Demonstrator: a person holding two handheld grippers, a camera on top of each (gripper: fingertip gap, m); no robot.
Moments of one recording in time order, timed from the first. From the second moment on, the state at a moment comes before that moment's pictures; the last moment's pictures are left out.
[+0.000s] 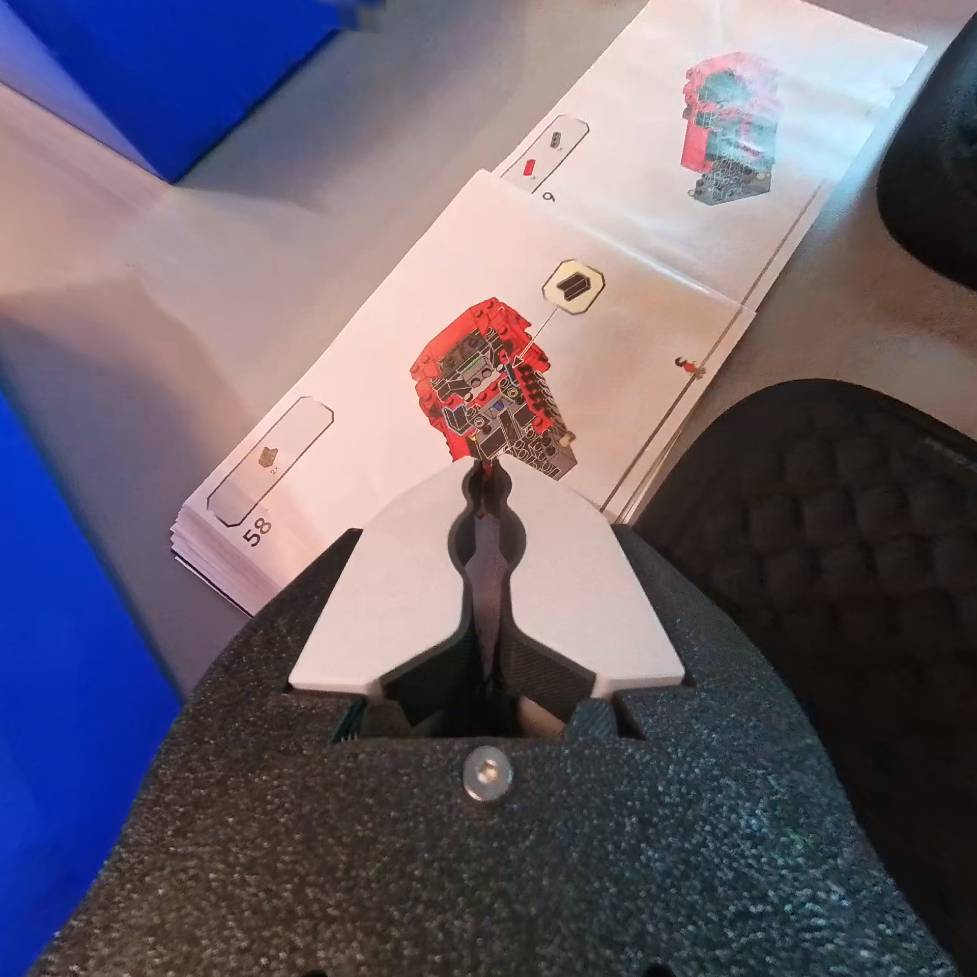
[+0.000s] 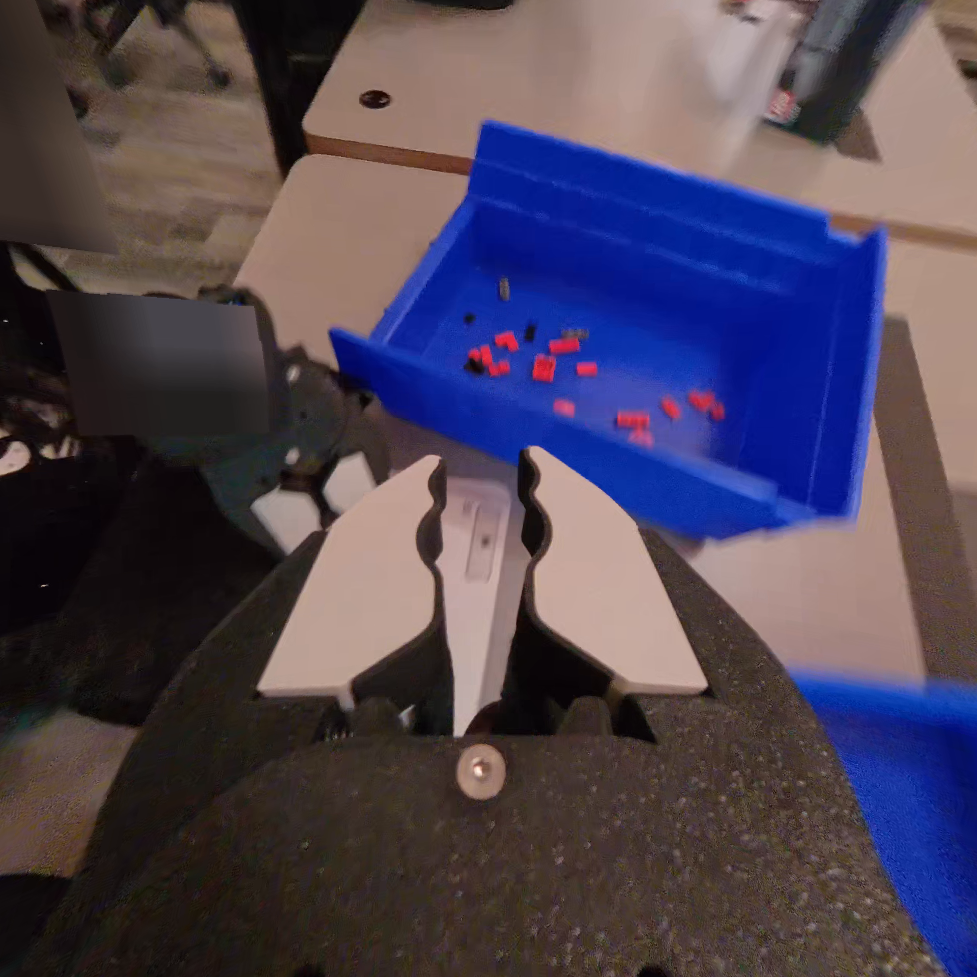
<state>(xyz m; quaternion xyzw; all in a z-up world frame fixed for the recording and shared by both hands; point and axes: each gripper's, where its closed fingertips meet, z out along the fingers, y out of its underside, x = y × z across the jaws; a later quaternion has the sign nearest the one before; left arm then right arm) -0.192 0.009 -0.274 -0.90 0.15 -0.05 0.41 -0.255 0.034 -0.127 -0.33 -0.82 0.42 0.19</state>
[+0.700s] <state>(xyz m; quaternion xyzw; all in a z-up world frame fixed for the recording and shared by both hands) -0.192 0.008 -0.273 -0.90 0.16 -0.03 0.41 -0.412 -0.063 -0.257 -0.29 -0.94 0.18 -0.01</state>
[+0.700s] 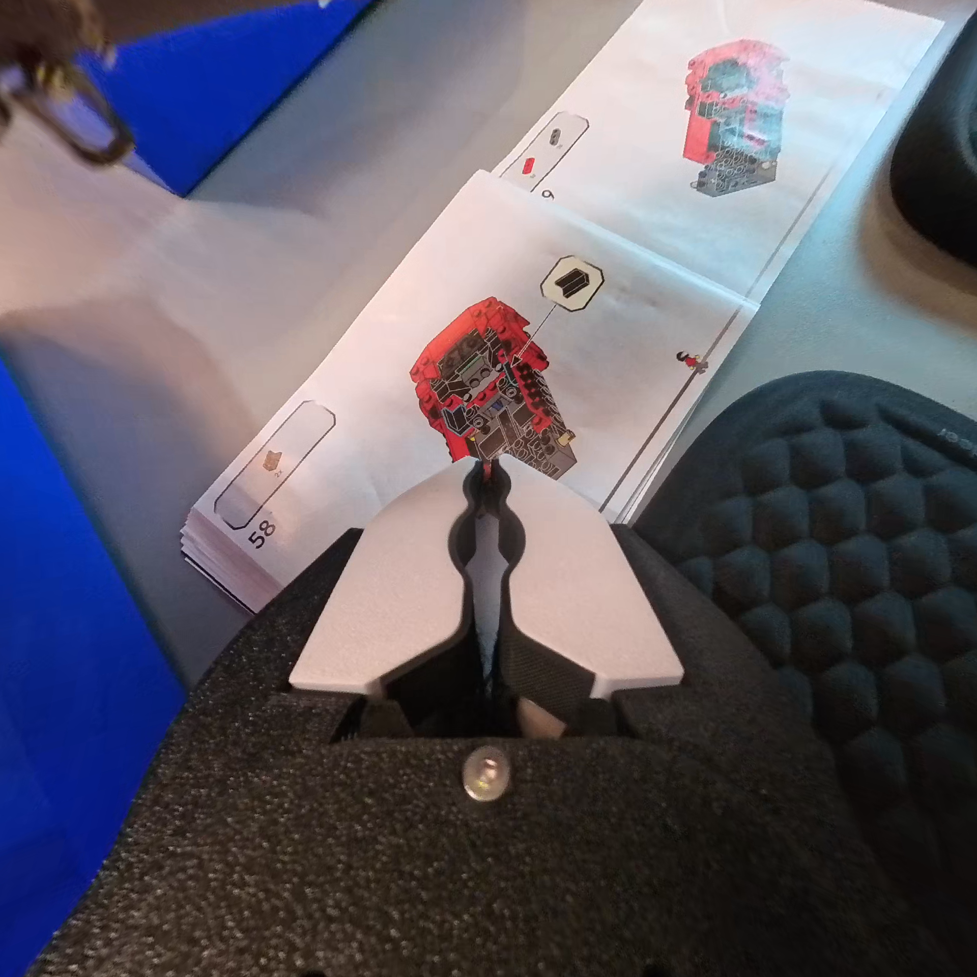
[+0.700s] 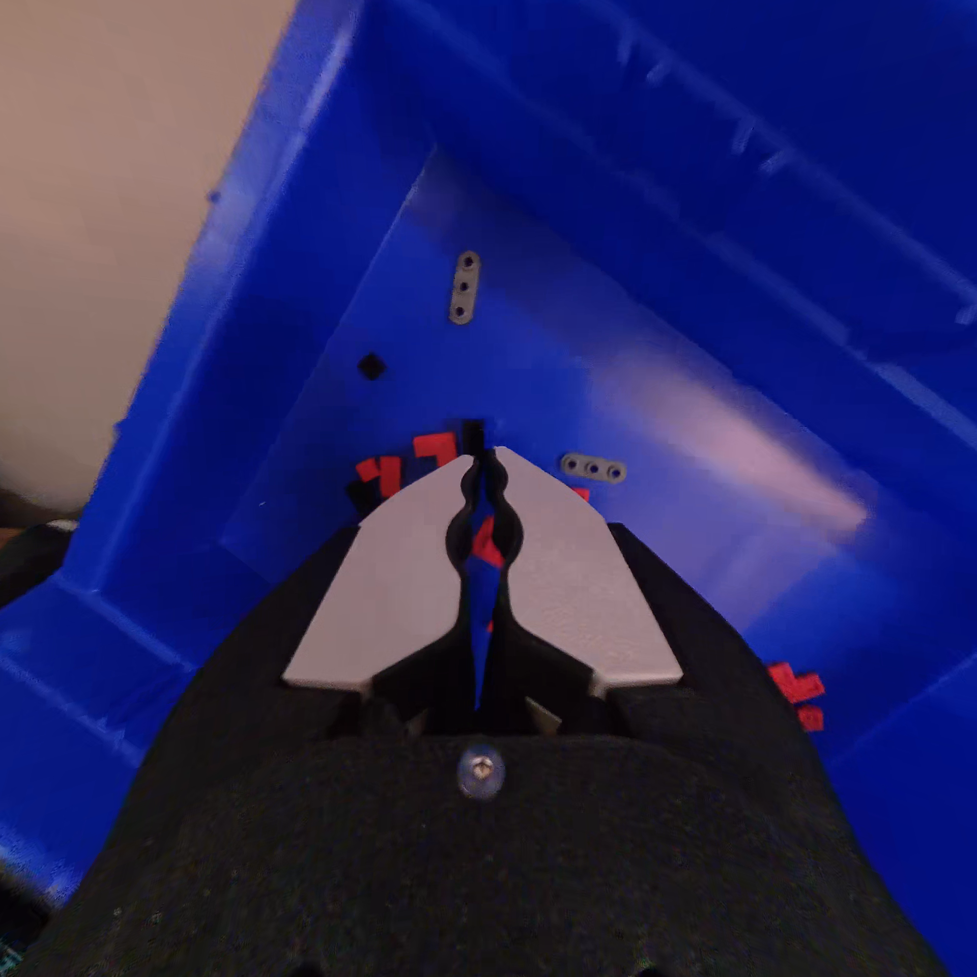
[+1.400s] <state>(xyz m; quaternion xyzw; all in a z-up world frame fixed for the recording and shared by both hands) -0.191 0.008 -0.273 -0.90 0.16 -0.04 0.41 -0.243 0.104 -0.268 -0.46 -0.88 0.11 0.02</state>
